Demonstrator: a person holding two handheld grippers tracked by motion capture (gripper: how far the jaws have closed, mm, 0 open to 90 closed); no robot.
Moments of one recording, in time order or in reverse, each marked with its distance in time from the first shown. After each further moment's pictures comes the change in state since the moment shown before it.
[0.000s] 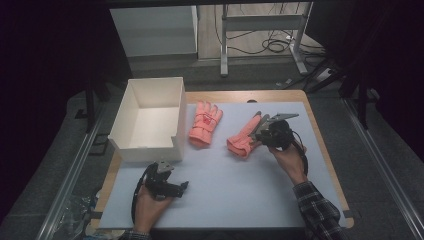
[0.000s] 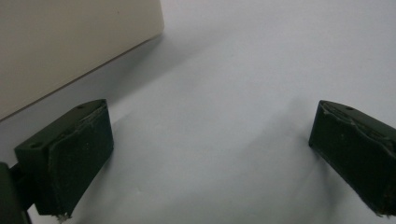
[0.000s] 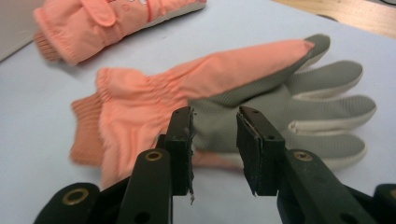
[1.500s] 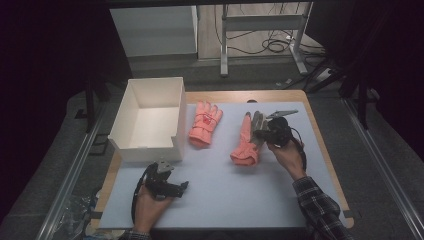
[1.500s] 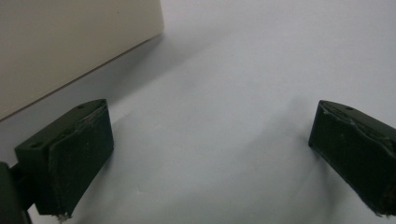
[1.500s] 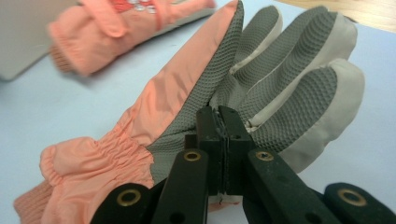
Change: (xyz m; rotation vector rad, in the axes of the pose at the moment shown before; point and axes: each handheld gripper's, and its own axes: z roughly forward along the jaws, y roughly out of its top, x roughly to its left) left arm 0.000 0.000 0.000 0.002 0.000 0.002; right arm -0.002 0.007 0.003 0.003 0.057 0.038
